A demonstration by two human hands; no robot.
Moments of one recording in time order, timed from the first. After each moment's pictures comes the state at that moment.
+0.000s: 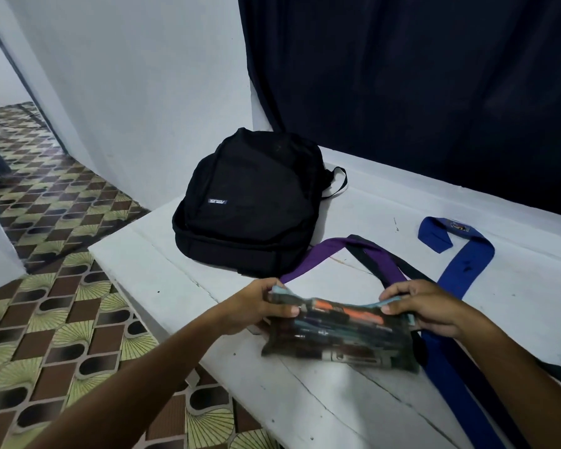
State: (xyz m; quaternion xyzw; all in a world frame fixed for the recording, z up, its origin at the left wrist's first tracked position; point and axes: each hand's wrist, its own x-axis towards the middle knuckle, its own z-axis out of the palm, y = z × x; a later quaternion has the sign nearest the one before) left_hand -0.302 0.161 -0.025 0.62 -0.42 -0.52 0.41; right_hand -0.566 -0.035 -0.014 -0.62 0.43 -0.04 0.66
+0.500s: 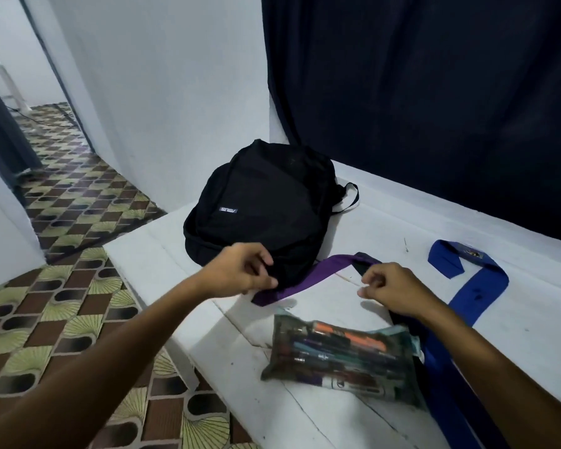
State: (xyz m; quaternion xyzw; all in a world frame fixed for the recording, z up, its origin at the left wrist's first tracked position) left_hand -0.265 0.159 0.040 0.73 -0.50 -0.30 0.36; right_hand -0.507 -0.038 0.022 -0.85 0.39 -0.07 0.33
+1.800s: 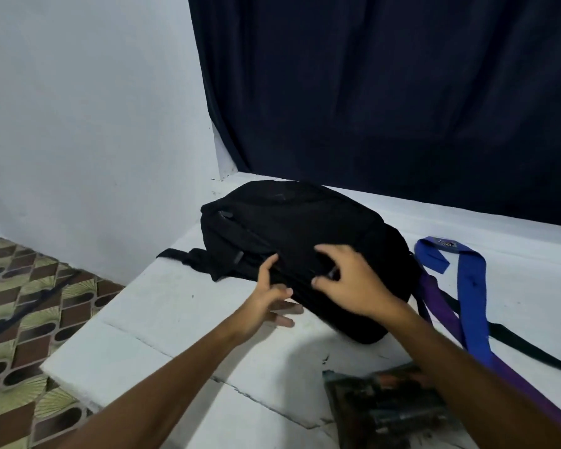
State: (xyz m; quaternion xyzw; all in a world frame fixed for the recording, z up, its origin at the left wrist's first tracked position) left_hand -0.193 0.085 0.003 0.53 -0.43 -0.56 0.47; right_hand -0.372 0.001 0.047 -0.84 0.44 -0.21 0.24
